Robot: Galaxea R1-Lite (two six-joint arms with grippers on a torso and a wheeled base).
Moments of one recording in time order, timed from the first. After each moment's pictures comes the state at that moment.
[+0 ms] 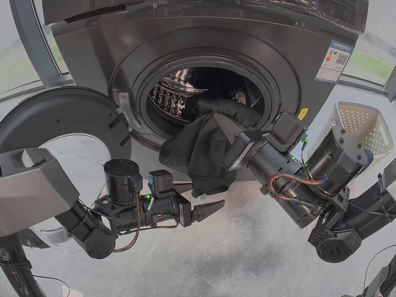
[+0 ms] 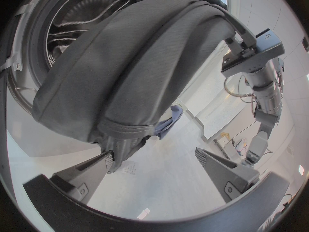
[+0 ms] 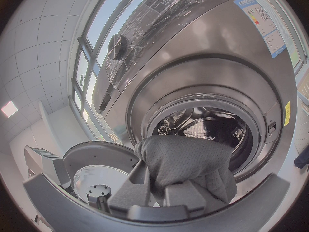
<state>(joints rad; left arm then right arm) -0.58 2.05 -0.66 -1.21 -0.44 -0.17 0.86 1.87 -0.78 -1.46 -0.20 0.26</state>
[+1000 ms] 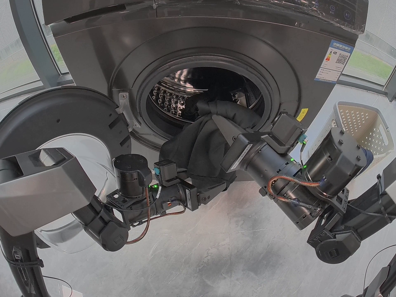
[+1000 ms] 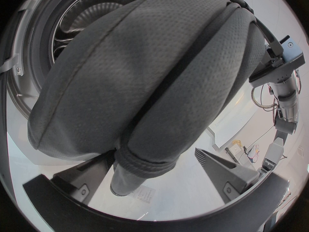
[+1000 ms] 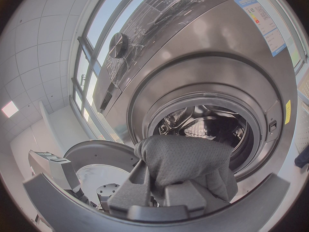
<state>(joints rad) -0.57 2.14 -0.78 -1.26 -0.34 -0.19 0.86 1.88 -0.77 -1.46 -0.20 0.26</state>
